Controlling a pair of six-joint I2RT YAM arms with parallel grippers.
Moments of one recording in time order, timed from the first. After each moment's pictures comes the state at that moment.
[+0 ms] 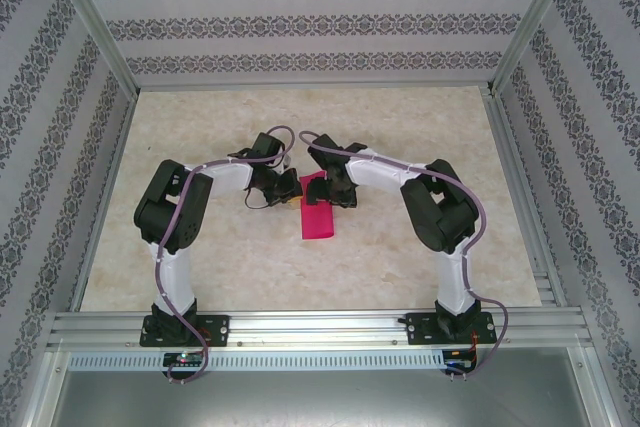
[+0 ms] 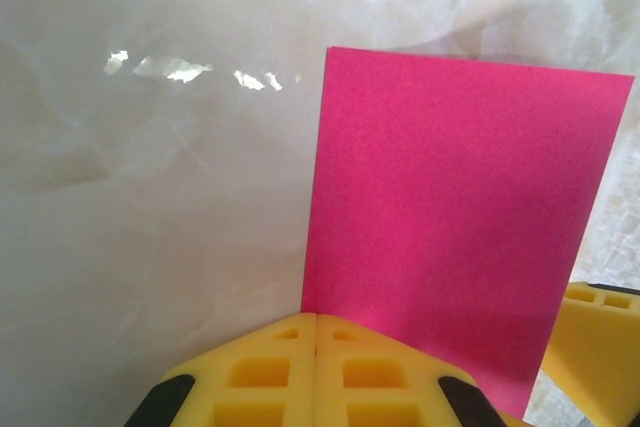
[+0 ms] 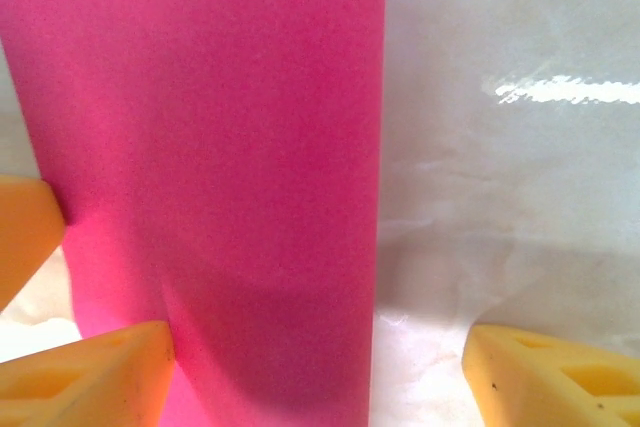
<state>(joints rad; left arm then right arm) -0.42 1.98 1.17 -0.32 0.51 -0.76 0.66 2.04 1.43 -0.74 -0.11 0.63</state>
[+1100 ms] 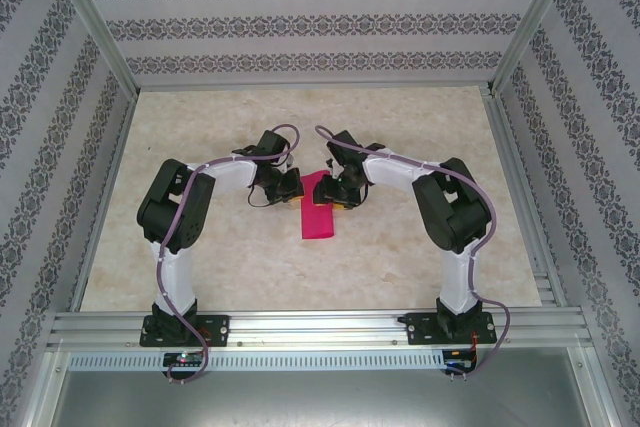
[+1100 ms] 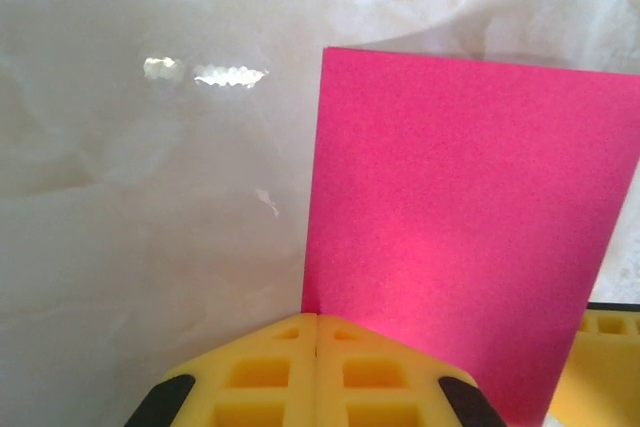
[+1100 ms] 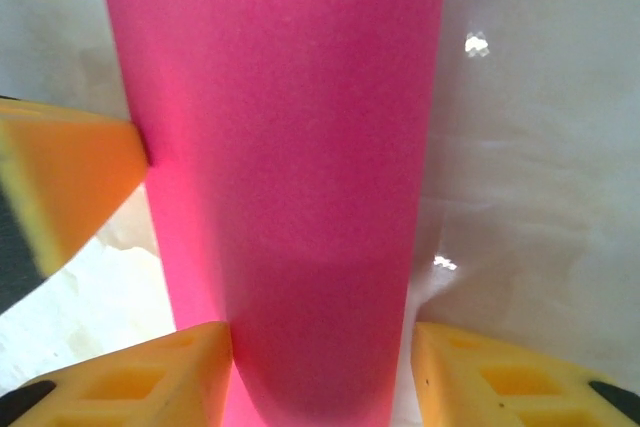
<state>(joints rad) -0.44 1.99 1.23 -0.40 0.45 -0.73 0.57 2.00 1.32 -0.62 -0.38 0.55</state>
